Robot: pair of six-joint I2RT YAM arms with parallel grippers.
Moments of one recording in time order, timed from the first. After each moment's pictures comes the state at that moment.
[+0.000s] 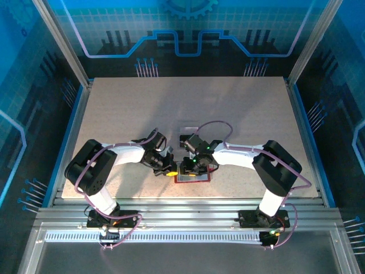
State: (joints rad) left arm -0.49 1.68 0.74 -0.32 0.68 -0.77; right arm 0.84 1.73 0.98 -0.46 -0.31 0.83
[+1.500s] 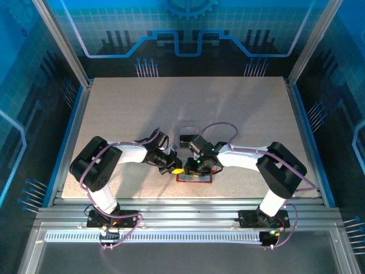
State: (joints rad) left arm -0.51 1.74 0.74 -0.14 0.78 -0.90; right arm 0.82 1.68 0.90 -0.42 -0.31 0.84
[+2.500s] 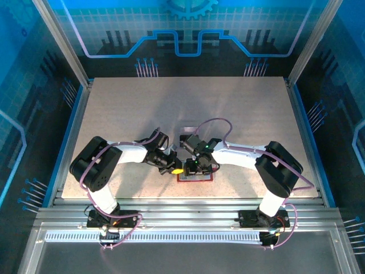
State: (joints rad) left arm -0.51 1.74 0.74 -0.15 0.78 -0.88; right arm 0.87 1.71 1.03 -0.65 -0.16 0.76
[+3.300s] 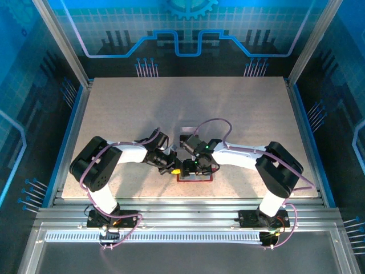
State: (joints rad) left arm -0.50 1.74 0.74 -0.16 0.78 -0.87; right arm 0.87 1.70 1.02 -0.63 -0.16 0.75
